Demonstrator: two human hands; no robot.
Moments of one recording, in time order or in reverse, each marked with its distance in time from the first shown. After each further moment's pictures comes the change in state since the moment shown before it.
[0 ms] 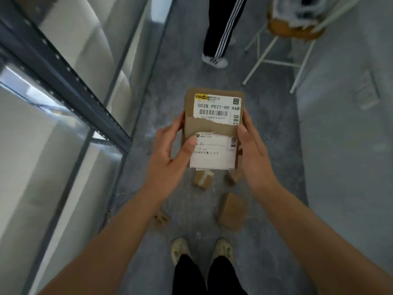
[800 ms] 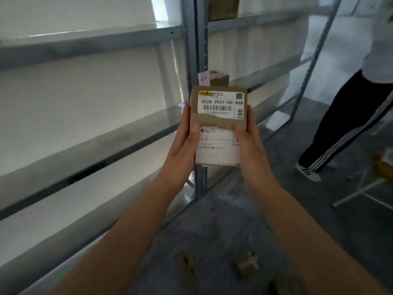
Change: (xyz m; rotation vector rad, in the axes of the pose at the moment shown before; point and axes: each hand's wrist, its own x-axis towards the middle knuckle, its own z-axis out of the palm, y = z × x) left_hand -0.147 0.210 -0.062 -0.161 0.593 0.176; right_hand -0.106 -0.184 0.063 0.146 -0.692 -0.448
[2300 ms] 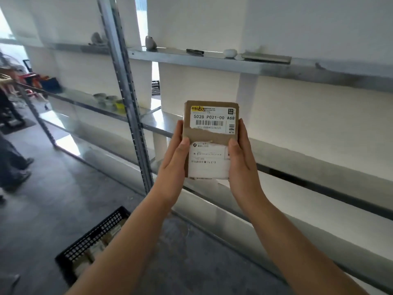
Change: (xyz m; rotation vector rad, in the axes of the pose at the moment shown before) left_hand -0.509 0.138 -0.427 0.287 1.260 0.133; right_hand -0.363 -0.078 0.561 0.367 -1.220 -0.027
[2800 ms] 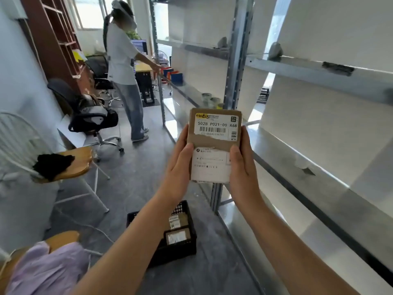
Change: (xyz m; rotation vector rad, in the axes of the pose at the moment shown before) left_hand 0.060 -0.016 -0.117 0.275 0.589 0.047; right_hand 0.131 0.077 0.142 0.227 -0.510 -0.085
